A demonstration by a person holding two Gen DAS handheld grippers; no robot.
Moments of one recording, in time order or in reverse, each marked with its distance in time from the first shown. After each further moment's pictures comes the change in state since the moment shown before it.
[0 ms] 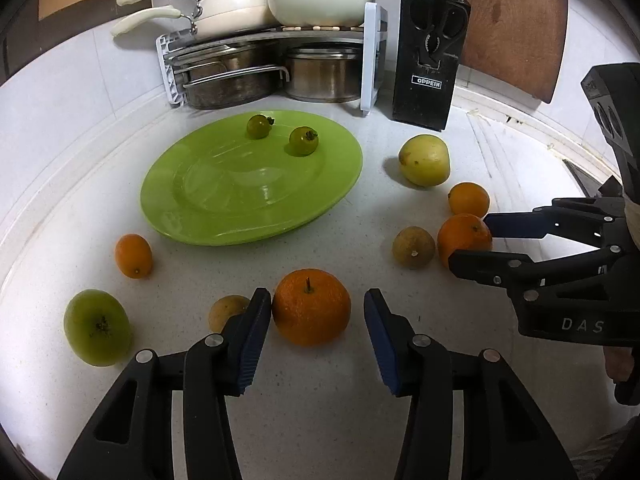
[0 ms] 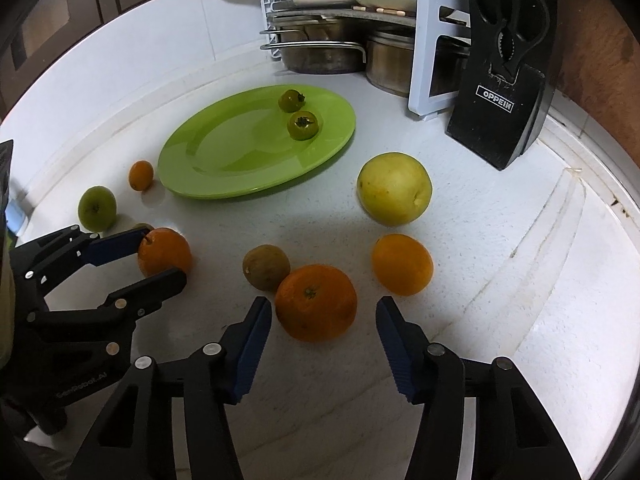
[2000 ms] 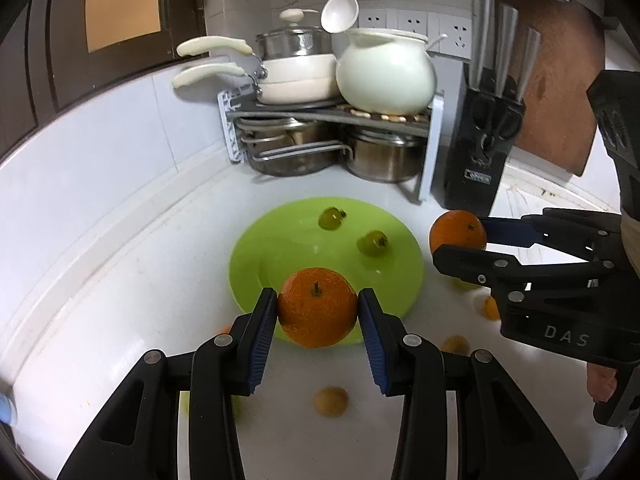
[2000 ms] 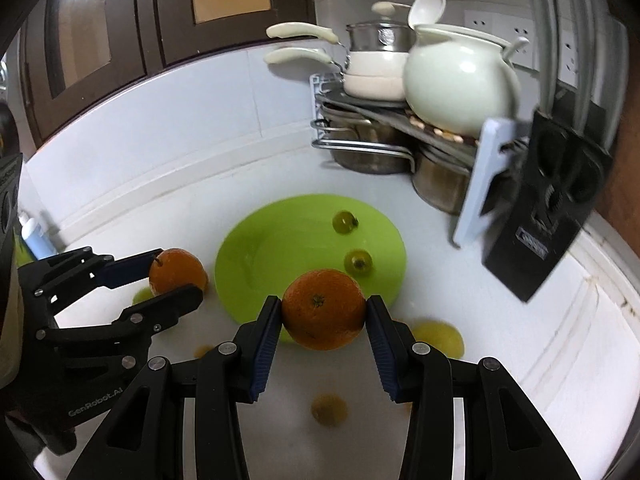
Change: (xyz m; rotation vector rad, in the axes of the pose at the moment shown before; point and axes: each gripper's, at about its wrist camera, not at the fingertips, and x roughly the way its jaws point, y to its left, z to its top) left arm -0.053 0.047 0.067 -0.076 -0.132 0.140; right arm -0.035 0.040 0.091 -0.094 -0.212 0.079
